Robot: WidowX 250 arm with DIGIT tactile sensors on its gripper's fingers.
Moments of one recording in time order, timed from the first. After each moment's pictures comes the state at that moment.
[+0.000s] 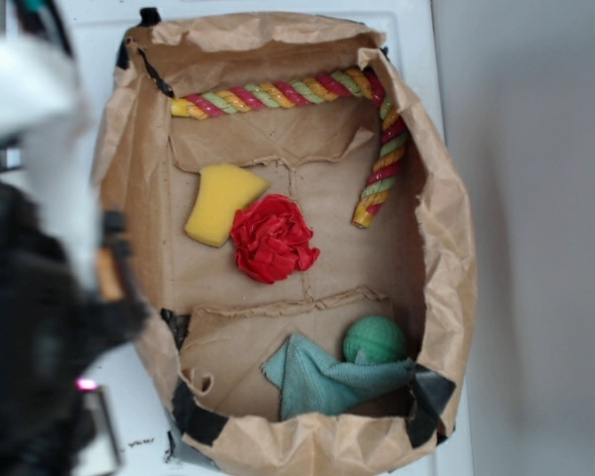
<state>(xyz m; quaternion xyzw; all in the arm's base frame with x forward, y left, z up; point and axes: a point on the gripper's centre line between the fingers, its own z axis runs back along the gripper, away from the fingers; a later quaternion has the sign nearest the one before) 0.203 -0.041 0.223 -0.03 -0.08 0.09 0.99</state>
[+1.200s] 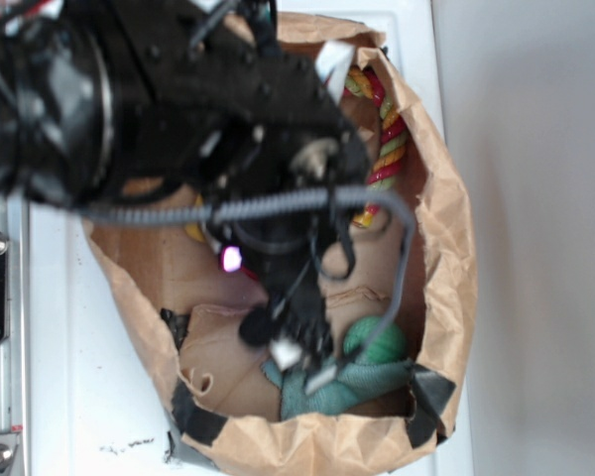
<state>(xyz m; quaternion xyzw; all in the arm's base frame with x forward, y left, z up) 0.264 -0.043 0.078 -0.18 0.01 0.17 0.97</state>
